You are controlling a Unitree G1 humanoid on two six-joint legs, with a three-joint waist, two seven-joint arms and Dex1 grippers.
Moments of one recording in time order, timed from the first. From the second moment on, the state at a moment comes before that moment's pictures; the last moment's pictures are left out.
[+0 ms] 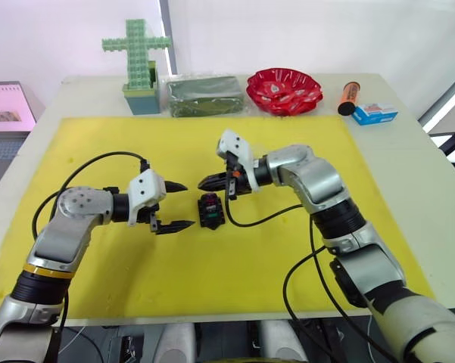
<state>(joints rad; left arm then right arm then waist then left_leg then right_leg) -0.36 0.73 -0.07 -0.09 -0.27 0.25 -1.16 -0.90 -0.29 0.31 0.20 0.18 0.73 1.13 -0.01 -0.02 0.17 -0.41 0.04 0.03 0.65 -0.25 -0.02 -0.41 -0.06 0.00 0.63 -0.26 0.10</state>
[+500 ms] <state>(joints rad) -0.36 0.73 -0.07 -0.09 -0.27 0.25 -1.16 -0.88 -0.28 0.31 0.28 0.18 0.68 1.12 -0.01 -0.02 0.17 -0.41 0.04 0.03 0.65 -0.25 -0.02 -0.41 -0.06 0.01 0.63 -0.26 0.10</state>
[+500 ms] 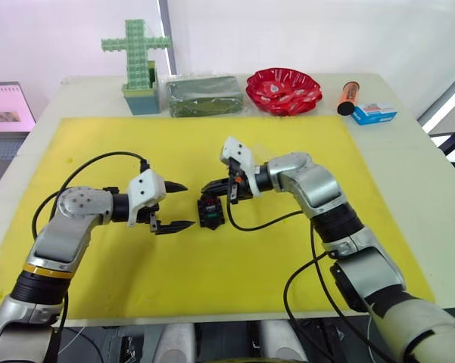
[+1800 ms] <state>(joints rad) -0.35 0.74 -0.06 -0.09 -0.28 0.25 -1.16 -0.90 -0.26 0.33 0.29 0.15 0.69 1.07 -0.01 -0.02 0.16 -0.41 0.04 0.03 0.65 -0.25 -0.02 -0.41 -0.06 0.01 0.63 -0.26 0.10</state>
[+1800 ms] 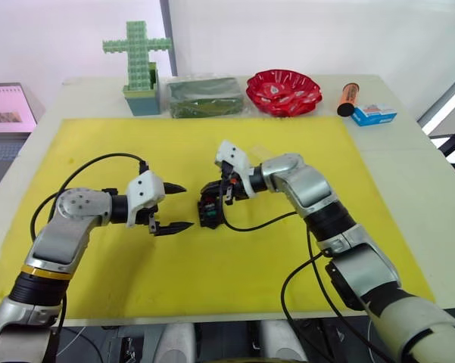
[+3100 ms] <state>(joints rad) -0.04 0.74 0.14 -0.48 -0.46 0.64 -0.80 -0.32 -0.69 -0.09 -0.32 0.32 0.72 0.76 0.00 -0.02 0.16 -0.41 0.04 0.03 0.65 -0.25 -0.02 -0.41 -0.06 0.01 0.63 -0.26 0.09</state>
